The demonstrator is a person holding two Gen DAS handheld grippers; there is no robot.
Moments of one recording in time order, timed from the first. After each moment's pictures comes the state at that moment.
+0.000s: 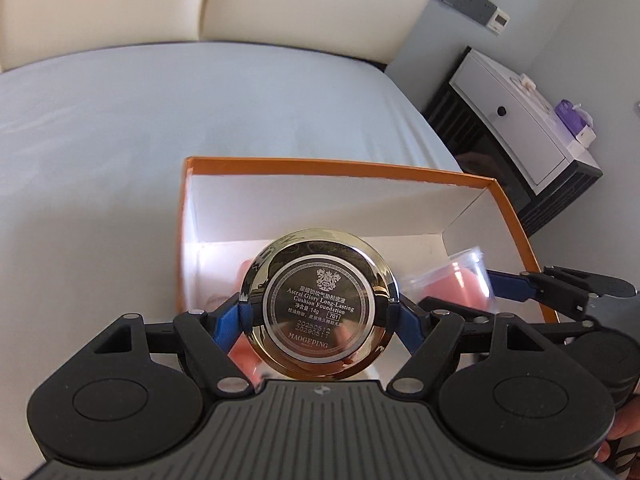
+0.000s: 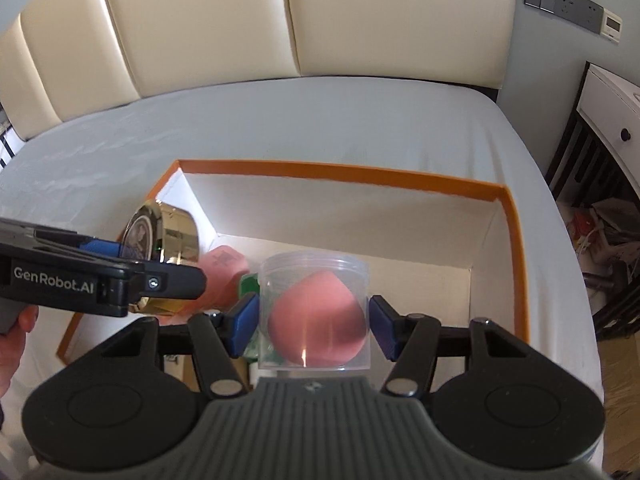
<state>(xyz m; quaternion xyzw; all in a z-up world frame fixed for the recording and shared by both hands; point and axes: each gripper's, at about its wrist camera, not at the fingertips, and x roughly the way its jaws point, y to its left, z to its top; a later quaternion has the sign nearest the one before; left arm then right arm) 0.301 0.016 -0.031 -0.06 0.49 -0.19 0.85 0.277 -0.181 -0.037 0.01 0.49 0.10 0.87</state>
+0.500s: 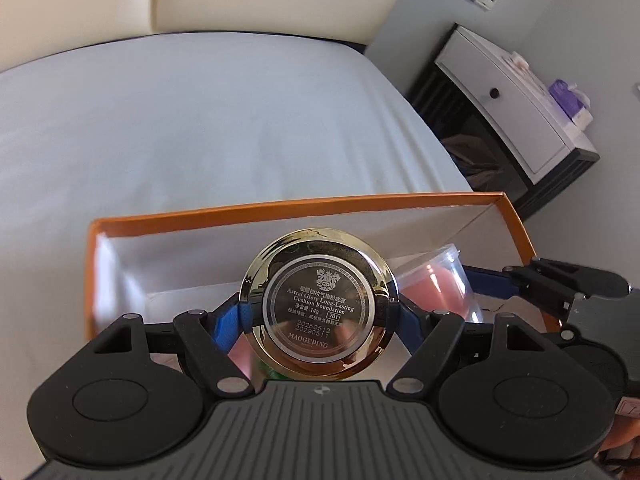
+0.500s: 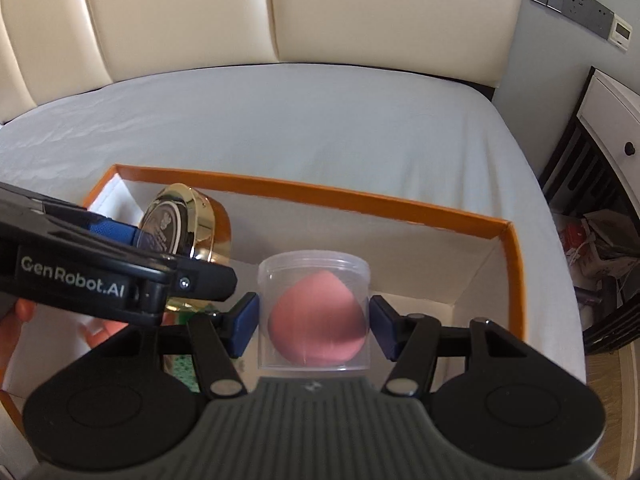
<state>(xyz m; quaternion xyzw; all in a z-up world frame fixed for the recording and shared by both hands) 0.347 -0.031 -0.051 -0.03 0.51 -0.22 0.83 0.314 -0.202 -0.060 -0.02 0.50 0.08 0.86</state>
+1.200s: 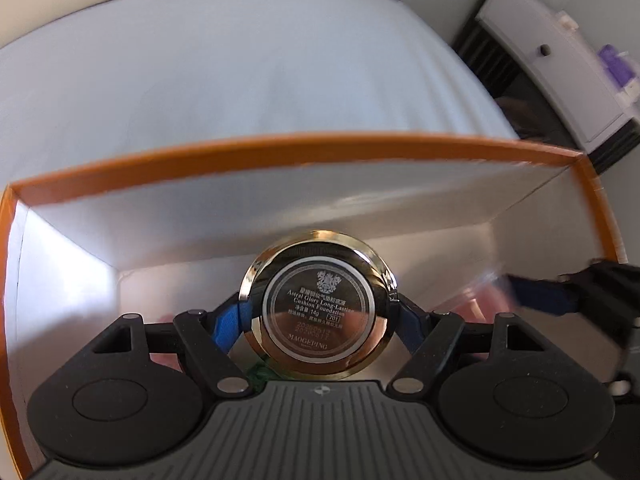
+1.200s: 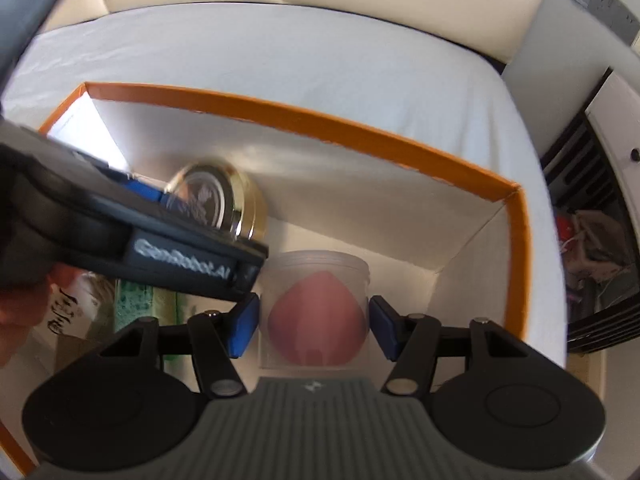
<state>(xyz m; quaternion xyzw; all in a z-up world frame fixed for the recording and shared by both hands) 0.366 -0.057 -0.100 0.00 0.56 -0.16 0.81 0.327 -0.202 -0.091 -0.07 0.56 0.09 0.82</state>
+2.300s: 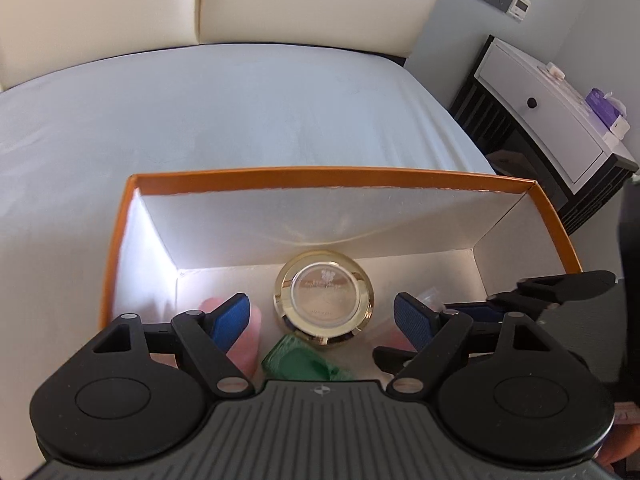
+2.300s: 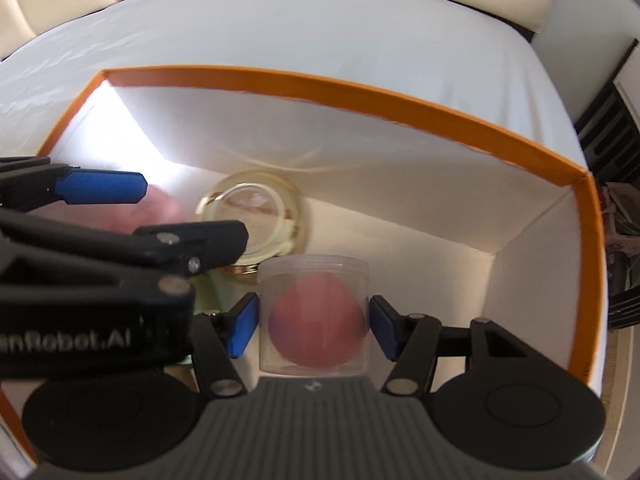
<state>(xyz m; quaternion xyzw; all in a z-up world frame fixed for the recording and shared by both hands) 0.310 -0.028 -0.056 -0.03 0.48 -0.14 0.87 0.328 -0.177 -0.100 -0.04 0.60 0.11 0.79</state>
